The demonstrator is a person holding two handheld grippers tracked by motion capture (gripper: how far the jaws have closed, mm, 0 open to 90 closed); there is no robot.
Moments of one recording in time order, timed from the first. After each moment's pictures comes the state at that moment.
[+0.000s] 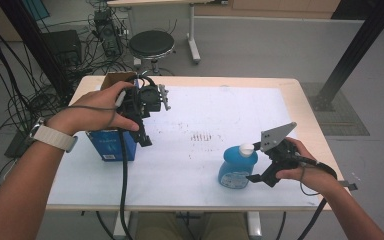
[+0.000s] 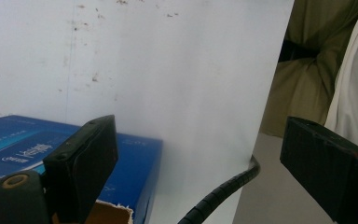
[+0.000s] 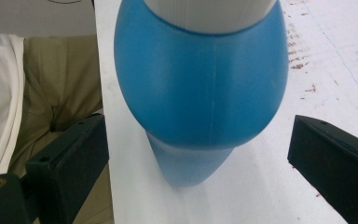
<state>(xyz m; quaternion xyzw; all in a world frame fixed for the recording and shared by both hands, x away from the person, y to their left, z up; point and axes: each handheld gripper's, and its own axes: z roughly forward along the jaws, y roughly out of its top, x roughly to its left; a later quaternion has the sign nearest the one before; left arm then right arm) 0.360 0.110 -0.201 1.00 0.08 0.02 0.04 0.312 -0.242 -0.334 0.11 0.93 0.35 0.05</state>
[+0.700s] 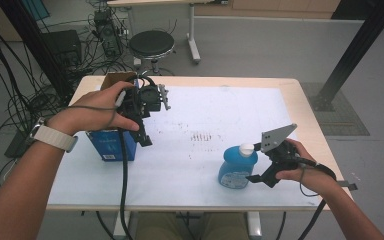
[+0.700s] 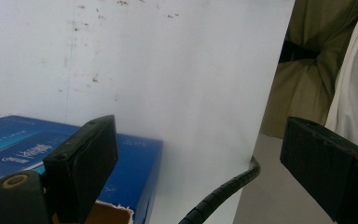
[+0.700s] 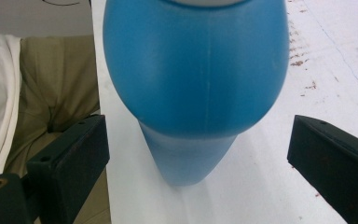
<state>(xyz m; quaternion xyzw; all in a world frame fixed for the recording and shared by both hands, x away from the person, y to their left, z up) 0.361 0.110 -0.202 1.00 0.08 0.03 0.04 0.313 -0.245 -0.340 0.11 0.93 0.36 0.06</state>
